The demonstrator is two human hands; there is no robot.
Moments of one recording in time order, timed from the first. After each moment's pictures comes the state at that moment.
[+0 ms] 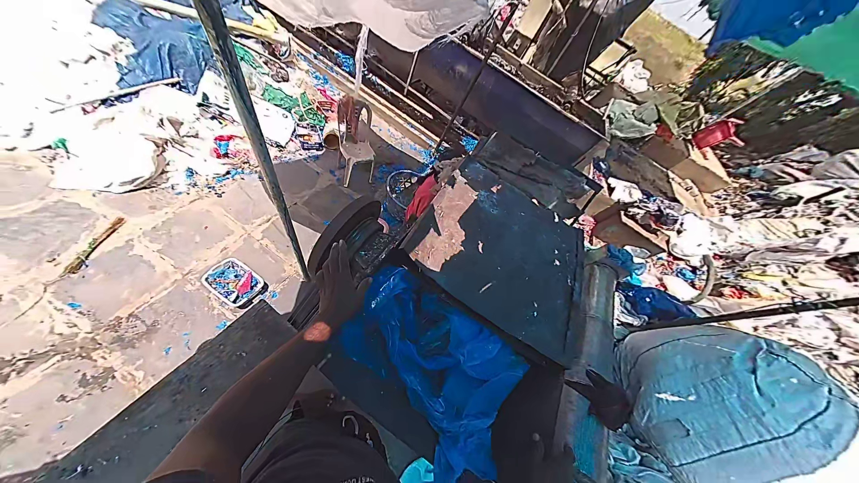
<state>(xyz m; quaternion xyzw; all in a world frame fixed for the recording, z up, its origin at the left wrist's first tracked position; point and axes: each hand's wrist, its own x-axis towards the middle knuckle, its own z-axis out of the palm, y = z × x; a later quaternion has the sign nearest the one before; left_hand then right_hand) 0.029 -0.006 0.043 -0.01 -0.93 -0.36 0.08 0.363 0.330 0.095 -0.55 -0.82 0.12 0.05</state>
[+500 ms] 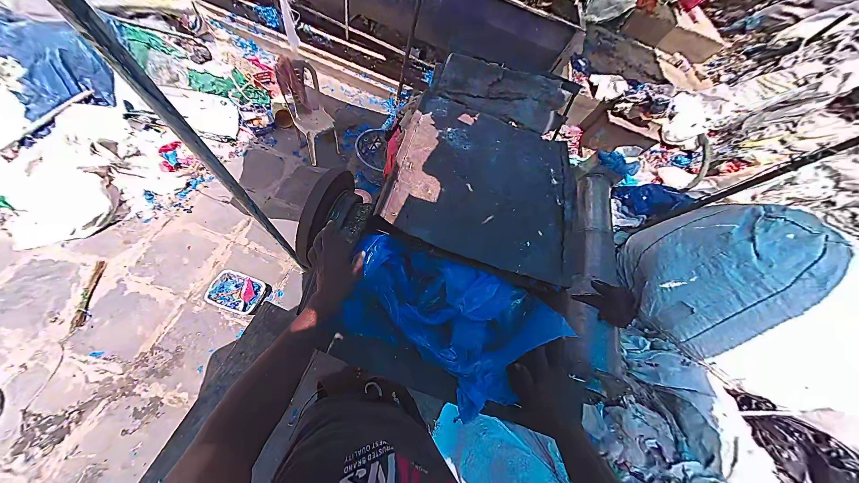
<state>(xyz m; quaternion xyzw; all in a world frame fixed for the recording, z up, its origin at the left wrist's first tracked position) 0.026 0.008 0.054 -0.16 -0.93 -0.34 0.07 0.373 0.357 0.065 -0.30 -0.95 -0.03 -0.02</state>
